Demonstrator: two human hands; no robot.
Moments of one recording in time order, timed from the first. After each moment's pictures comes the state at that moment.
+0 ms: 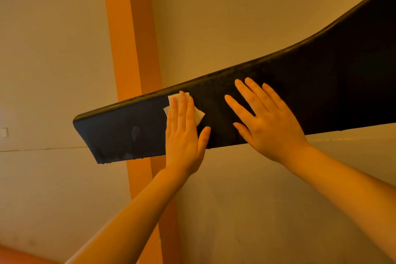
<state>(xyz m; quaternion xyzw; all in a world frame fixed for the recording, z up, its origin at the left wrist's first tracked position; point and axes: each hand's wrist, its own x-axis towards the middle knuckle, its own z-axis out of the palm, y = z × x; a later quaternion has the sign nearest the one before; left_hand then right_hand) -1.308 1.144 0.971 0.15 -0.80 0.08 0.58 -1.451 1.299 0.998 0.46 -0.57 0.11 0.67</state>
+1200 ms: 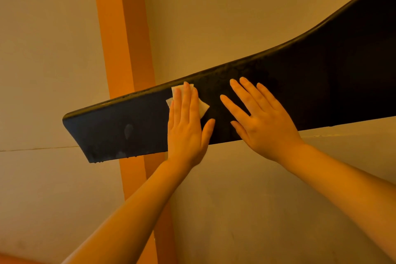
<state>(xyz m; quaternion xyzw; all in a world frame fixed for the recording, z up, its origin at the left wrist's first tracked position) -1.321 1.154 0.980 0.14 -0.79 0.11 0.59 -1.449 1.303 0.995 0.47 -0.59 0.10 0.65</state>
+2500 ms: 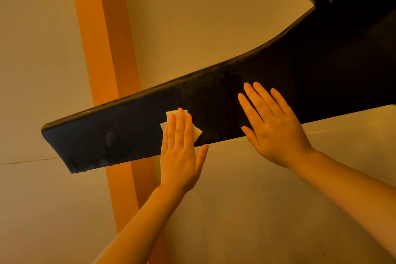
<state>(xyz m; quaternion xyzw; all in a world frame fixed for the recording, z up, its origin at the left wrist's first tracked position) -1.332 1.166 0.935 0.16 -0.82 0.15 0.54 -1.480 1.350 0.974 0.40 -0.65 0.10 0.64</state>
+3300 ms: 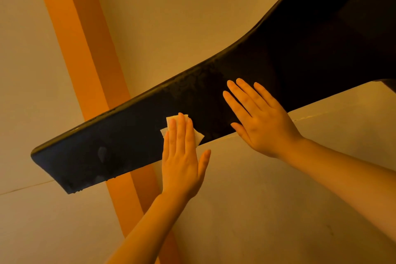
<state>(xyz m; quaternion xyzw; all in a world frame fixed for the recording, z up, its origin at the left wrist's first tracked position) -1.335 1.176 0.931 0.12 -0.83 0.18 0.51 -1.484 1.348 0.972 0.39 -0.66 0.09 0.64</state>
